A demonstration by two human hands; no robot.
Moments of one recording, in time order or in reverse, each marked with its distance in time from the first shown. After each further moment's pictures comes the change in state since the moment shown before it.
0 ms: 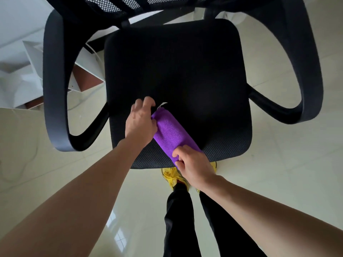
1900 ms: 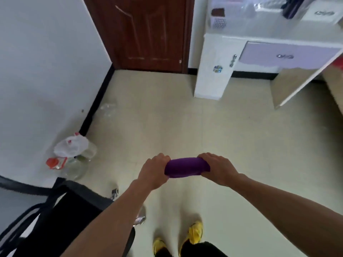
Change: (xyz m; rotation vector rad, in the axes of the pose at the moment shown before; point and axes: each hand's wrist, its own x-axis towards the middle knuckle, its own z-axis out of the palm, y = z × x) left_hand -0.215 0.577 0.001 0.547 -0.542 1.196; right_hand -0.462 0.207 -0.322 0.152 0.605 0.748
